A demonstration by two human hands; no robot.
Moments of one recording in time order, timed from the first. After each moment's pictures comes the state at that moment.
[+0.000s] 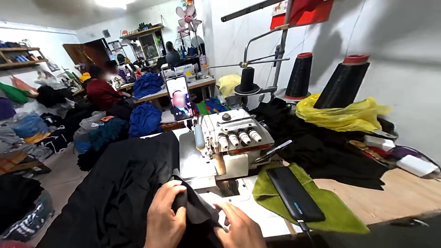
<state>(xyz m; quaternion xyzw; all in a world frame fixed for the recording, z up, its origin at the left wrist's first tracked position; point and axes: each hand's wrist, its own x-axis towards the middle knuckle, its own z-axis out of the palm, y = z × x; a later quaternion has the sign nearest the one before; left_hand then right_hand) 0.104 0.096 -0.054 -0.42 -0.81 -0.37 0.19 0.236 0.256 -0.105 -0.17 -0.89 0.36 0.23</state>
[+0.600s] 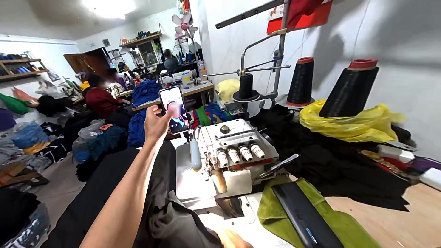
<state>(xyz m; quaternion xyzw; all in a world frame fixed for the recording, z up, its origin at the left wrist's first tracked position) -0.086 0.239 0.078 -0.23 -0.77 -0.59 0.10 0.201 0.255 -0.167 -0.18 -0.90 0.27 0.29</state>
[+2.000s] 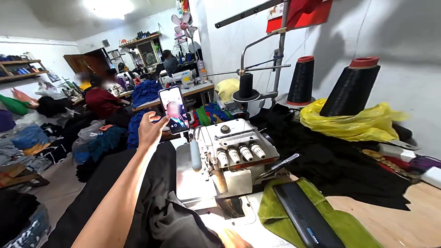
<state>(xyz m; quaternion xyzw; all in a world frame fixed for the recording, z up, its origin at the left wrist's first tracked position) -0.096 0.216 0.064 -0.23 -0.78 -0.58 0.08 0.200 0.252 -0.169 -0.19 -0.89 0.27 0.30</state>
